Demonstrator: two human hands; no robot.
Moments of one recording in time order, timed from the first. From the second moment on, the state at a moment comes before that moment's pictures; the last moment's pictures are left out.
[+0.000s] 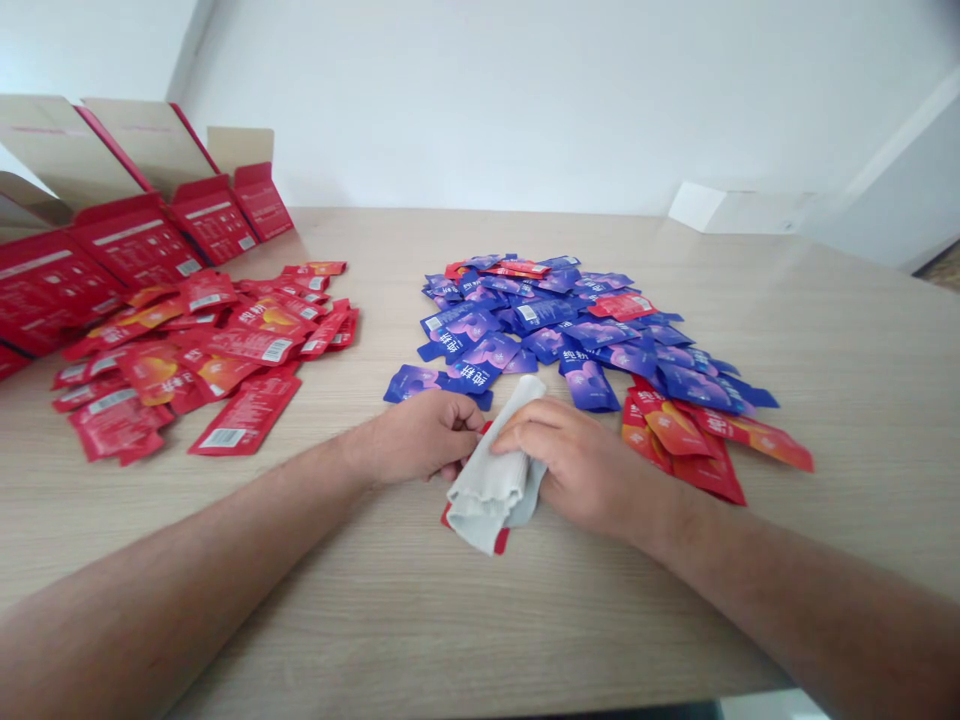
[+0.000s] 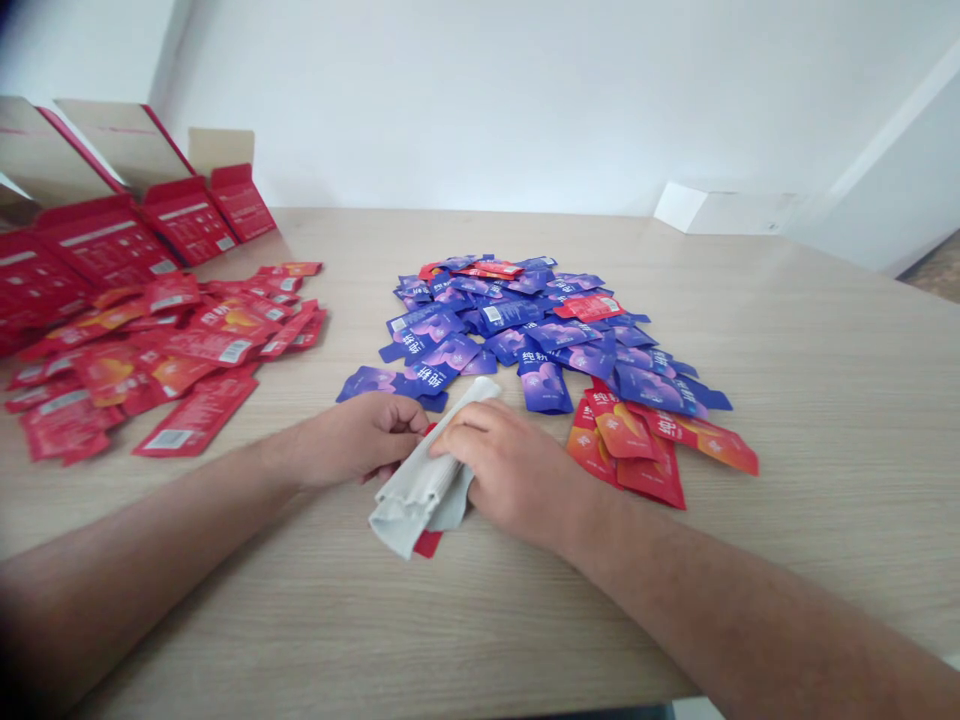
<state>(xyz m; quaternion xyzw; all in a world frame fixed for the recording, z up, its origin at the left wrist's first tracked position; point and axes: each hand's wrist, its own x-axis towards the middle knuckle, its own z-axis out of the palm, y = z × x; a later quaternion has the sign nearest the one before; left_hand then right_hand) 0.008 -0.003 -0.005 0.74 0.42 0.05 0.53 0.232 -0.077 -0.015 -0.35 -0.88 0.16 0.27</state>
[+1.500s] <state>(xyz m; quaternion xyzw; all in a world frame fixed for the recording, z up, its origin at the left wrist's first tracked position) 0.009 -0.003 -0.003 0.75 0.41 0.04 0.51 0.222 -0.089 -0.009 -0.27 -0.93 0.14 0.22</state>
